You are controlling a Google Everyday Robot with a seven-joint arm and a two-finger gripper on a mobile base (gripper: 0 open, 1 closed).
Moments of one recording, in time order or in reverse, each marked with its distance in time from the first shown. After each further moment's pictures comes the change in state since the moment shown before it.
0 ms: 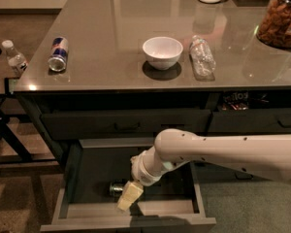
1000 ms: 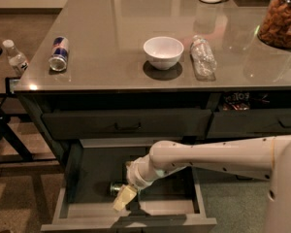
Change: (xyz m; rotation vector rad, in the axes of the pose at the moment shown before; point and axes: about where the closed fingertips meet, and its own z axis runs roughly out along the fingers) arm 0.014 -0.028 0.068 -0.003 -0.076 0.000
